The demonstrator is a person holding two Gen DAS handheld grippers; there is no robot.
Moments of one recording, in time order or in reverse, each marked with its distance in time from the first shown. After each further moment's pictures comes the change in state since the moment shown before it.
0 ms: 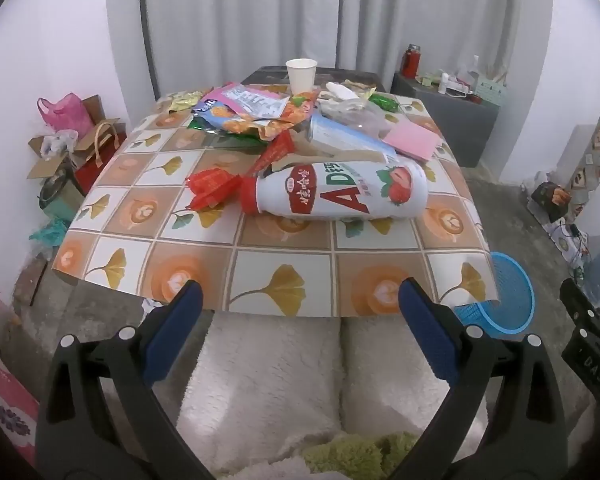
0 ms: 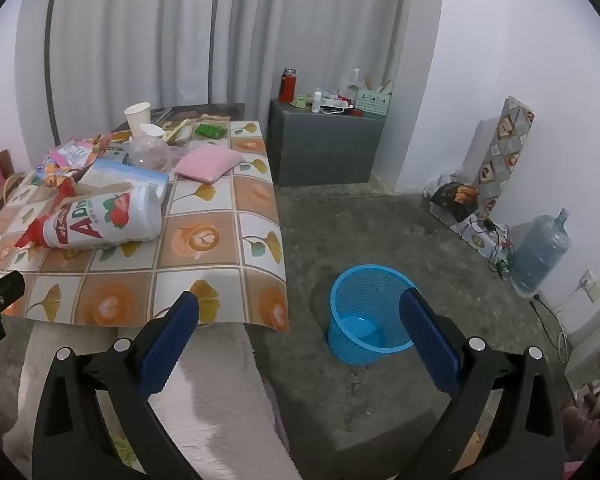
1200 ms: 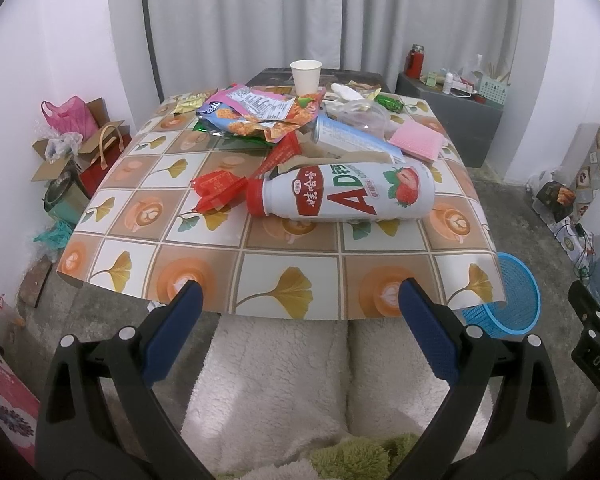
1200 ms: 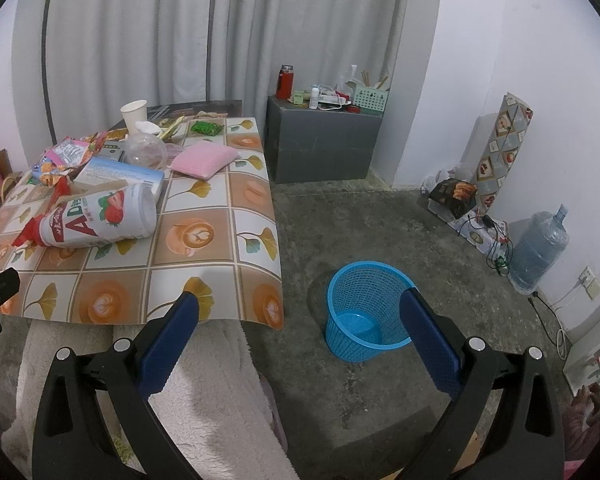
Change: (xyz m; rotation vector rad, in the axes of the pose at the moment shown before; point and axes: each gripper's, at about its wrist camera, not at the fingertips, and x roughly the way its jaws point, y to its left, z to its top) left arm -0.001 0.006 -0.002 0.005 -0.006 0.013; right arm 0.002 -0.004 -0.003 0.005 0.008 -0.005
